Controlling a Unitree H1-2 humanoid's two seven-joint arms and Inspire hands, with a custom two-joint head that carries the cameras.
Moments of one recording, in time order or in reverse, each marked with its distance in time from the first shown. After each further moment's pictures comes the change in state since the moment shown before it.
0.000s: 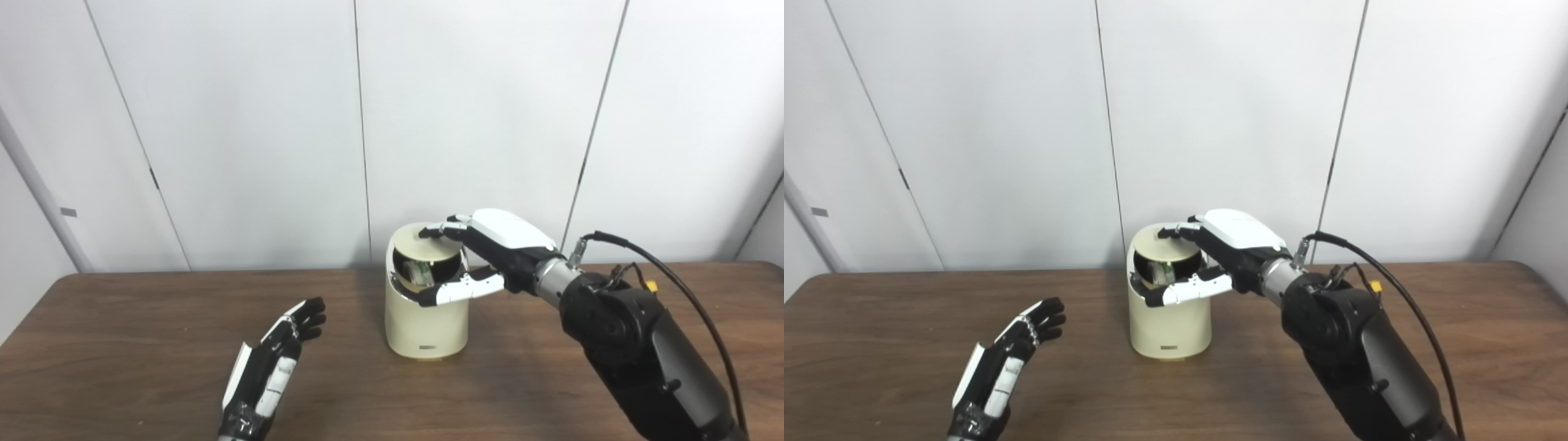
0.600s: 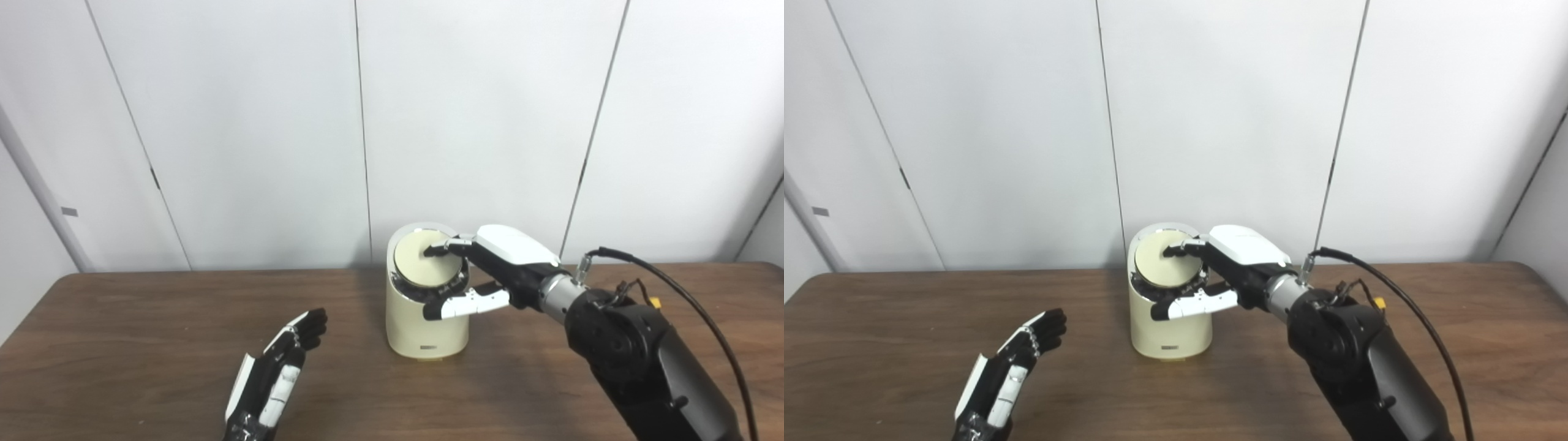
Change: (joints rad) left arm 0.036 -0.014 0.000 -0.053 0.030 0.085 0.021; right arm 0.056 -0.003 0.000 -0.006 0.008 -0.025 -0.020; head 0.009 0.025
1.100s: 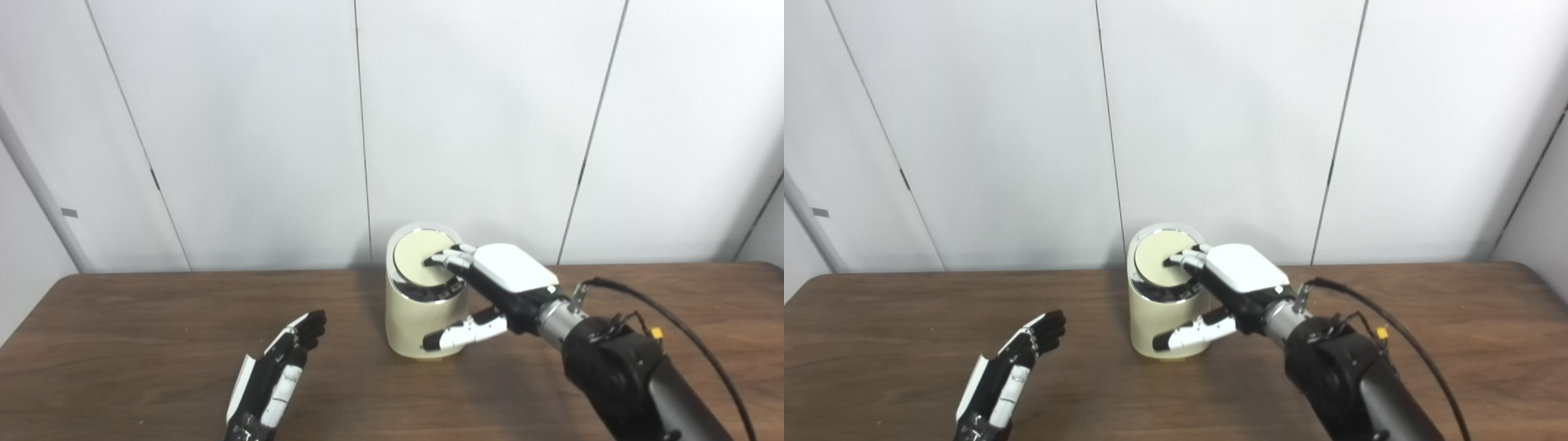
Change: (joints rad) left arm 0.000 -0.003 -0.007 -0.002 0.034 0.007 0.018; right arm 0.074 -0.003 0.072 -0.004 -0.183 -0.059 -0.095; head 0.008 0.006
